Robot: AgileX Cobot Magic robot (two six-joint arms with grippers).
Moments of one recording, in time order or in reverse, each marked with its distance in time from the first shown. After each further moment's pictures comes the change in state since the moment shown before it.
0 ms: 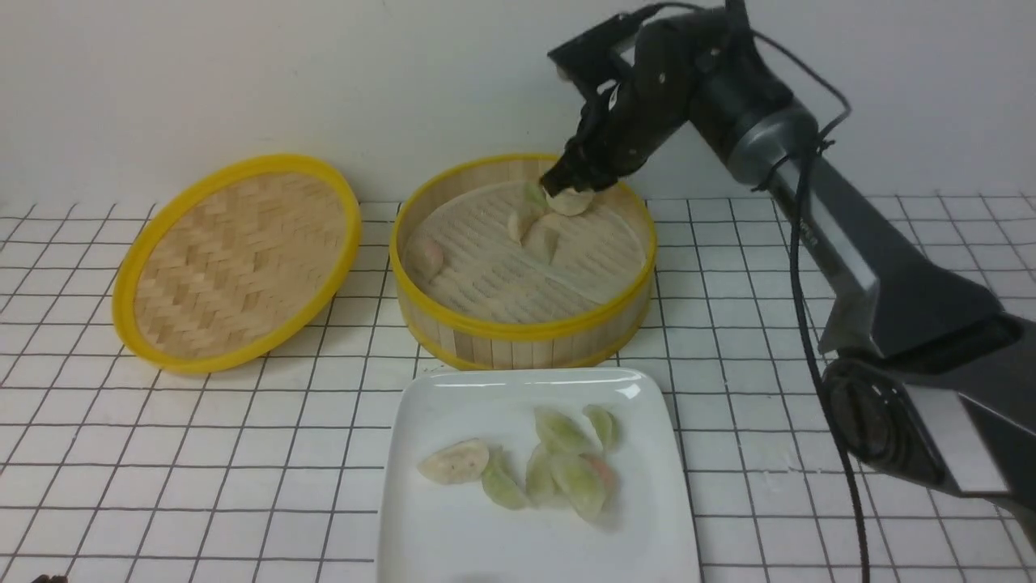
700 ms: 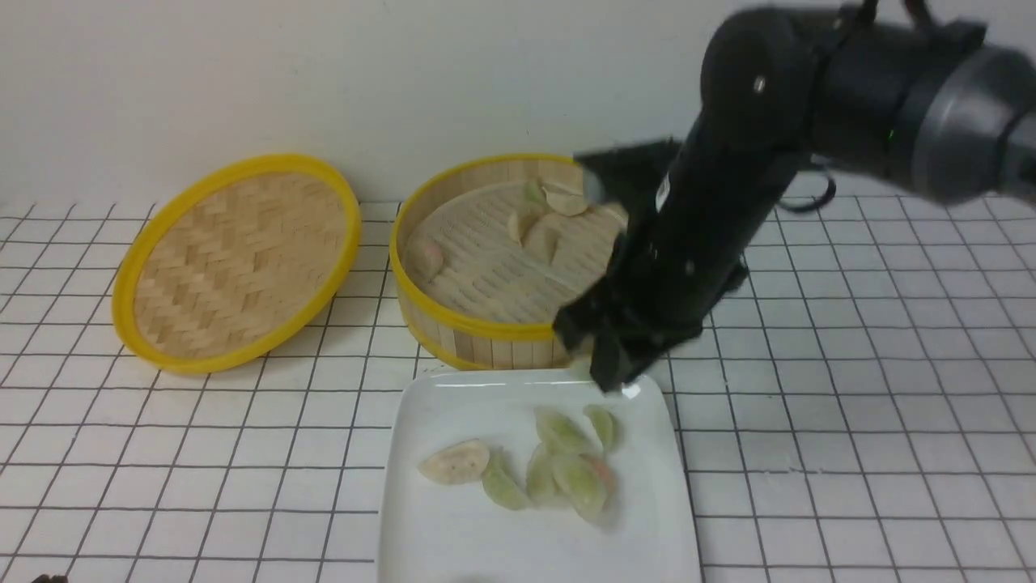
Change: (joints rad) right arm 0.149 -0.774 1.335 0.206 -0.009 0.189; left arm 0.000 0.000 0.000 0.000 0.000 0.000
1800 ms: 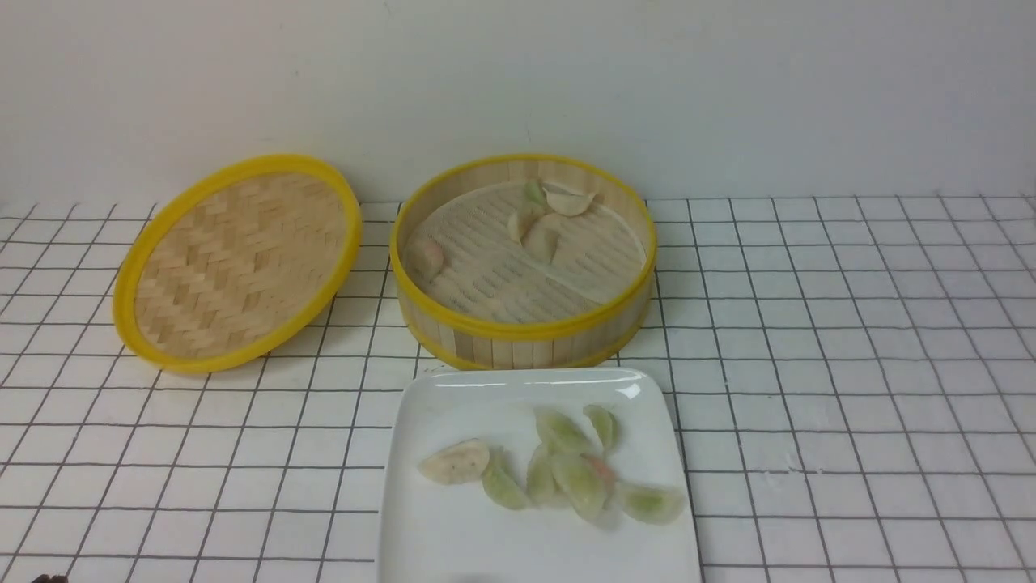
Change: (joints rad) right arm 0.060 -1.259 0.579 -0.395 -0.442 0.345; left arm 0.000 0.000 0.000 0.000 0.000 0.000
